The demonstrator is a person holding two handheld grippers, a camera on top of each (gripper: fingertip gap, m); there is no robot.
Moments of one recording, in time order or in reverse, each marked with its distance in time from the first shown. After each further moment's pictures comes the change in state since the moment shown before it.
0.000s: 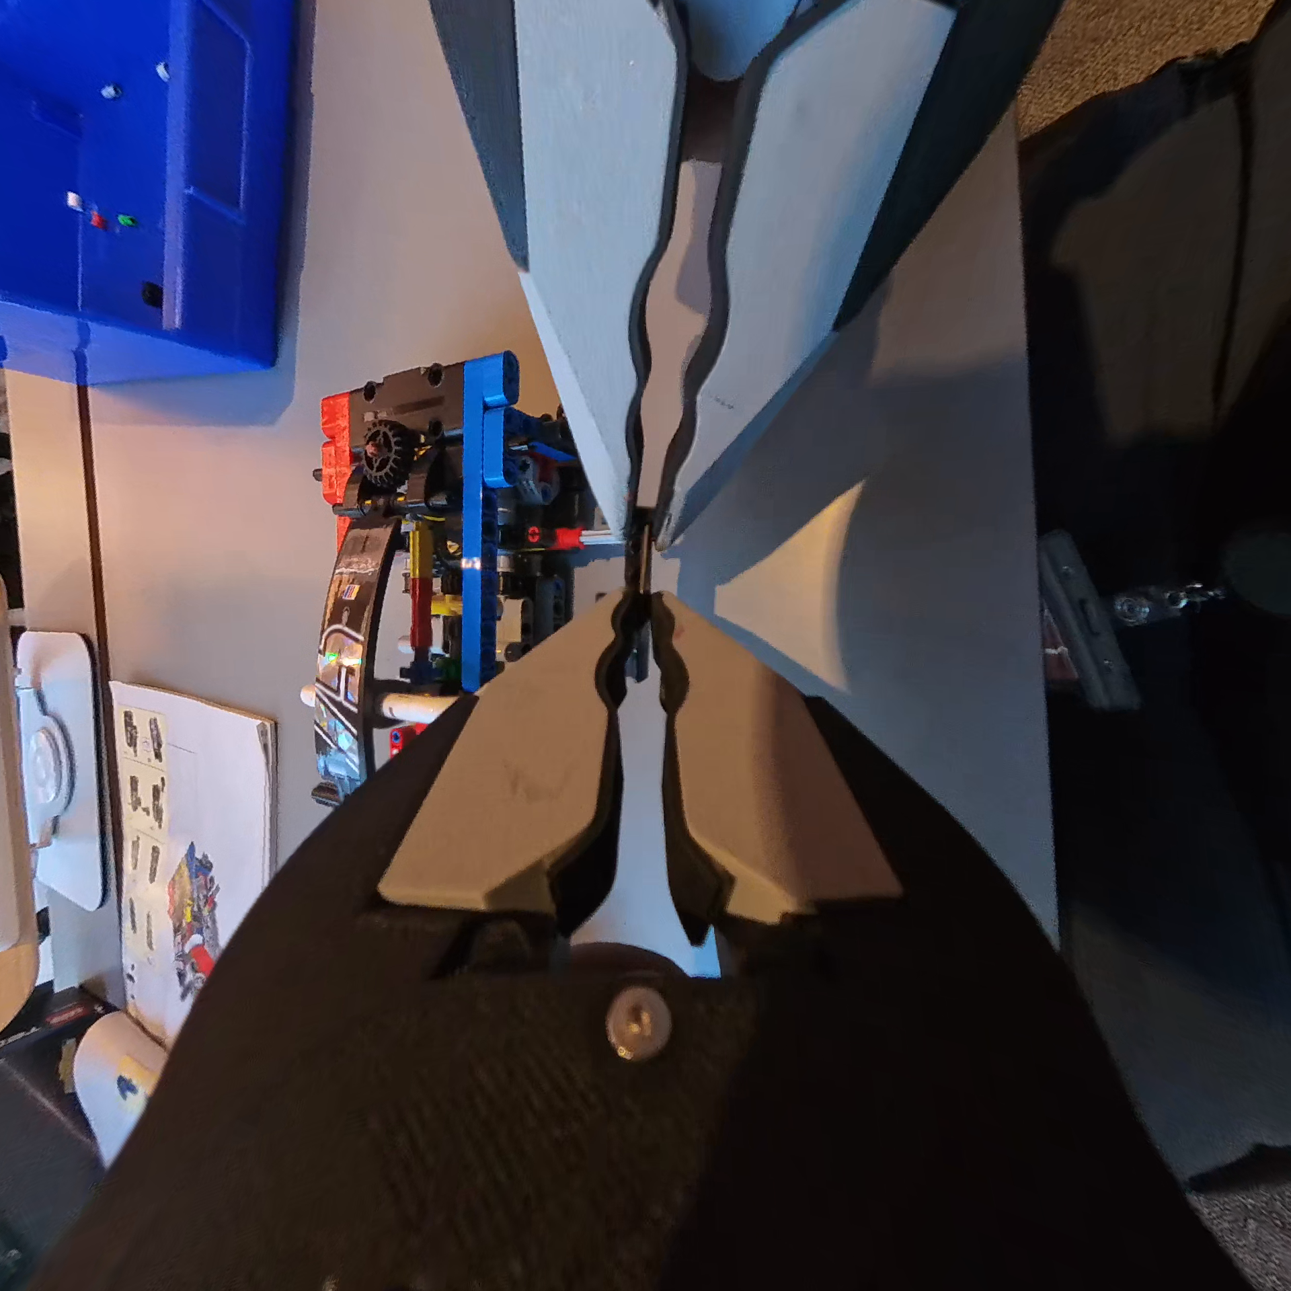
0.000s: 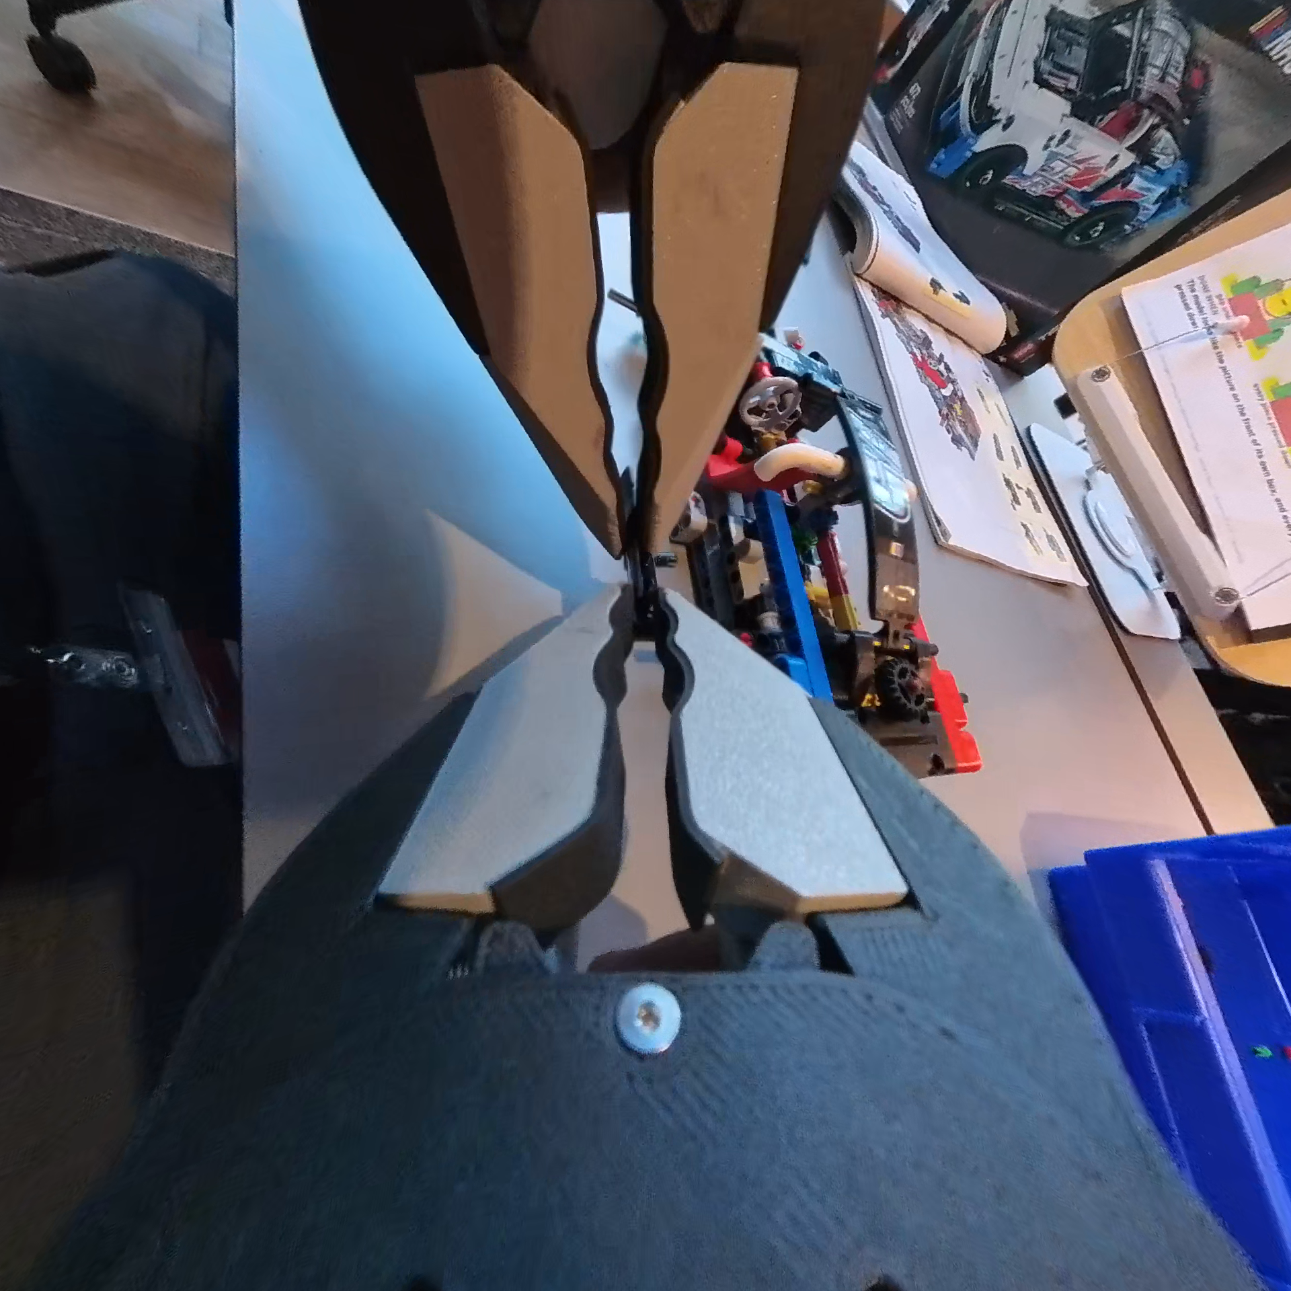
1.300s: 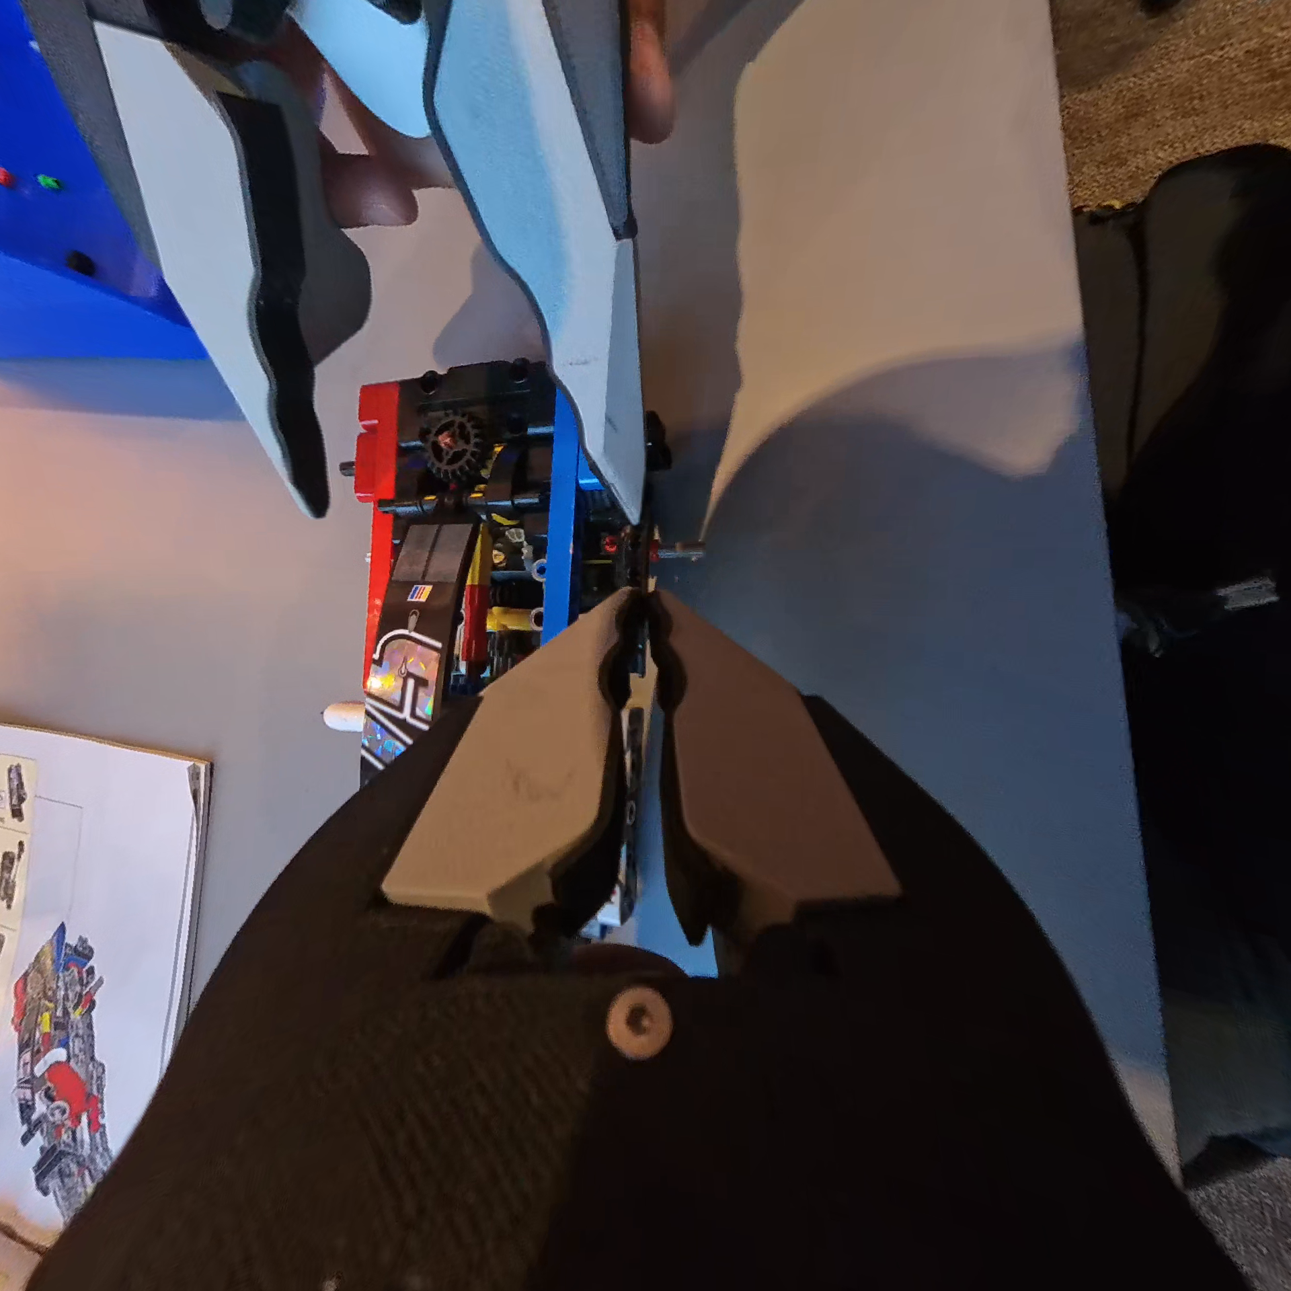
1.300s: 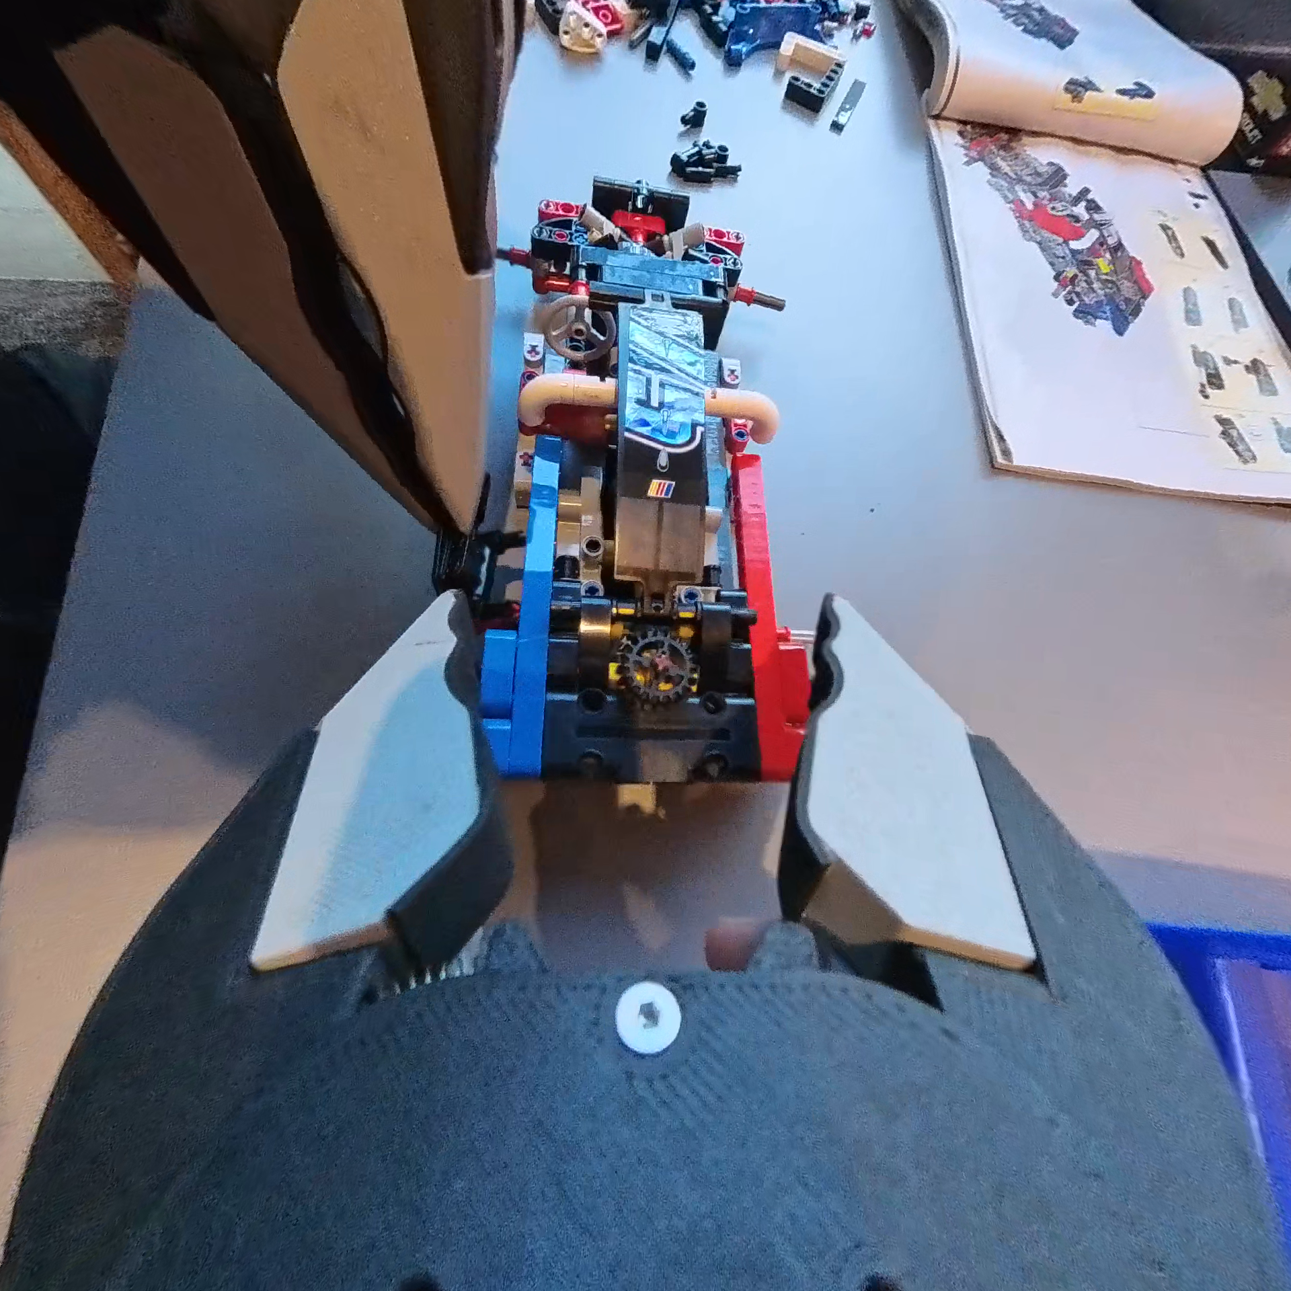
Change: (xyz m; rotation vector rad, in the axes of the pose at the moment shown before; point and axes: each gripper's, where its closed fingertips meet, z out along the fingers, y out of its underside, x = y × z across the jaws) left arm -0.029 0.002 0.009 0.091 0.150 -0.115; right arm 0.073 0.029 0.026 -0.051 -0.340 0.234
